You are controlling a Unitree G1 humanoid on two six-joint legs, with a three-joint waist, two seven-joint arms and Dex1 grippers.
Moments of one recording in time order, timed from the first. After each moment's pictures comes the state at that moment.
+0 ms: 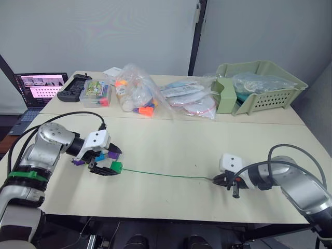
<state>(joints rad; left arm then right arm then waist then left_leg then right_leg) -0.77 0.94 -0.31 0.49 -0.07 -0.06 -1.61 -0.31 -0.95 0.24 -0.32 0.18 0.65 1.09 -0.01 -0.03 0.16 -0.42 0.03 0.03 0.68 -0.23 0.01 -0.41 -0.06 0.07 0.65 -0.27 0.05</state>
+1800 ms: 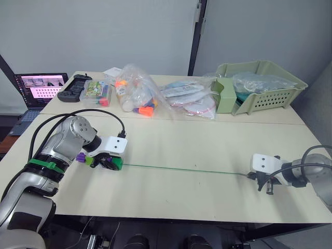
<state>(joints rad) -0.85 0.86 -0.41 0.41 0.20 0.05 -1.58 -0.25 -1.13 0.15 0.05 0.00 0.21 1.10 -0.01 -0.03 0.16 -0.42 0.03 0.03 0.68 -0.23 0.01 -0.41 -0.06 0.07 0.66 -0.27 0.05</state>
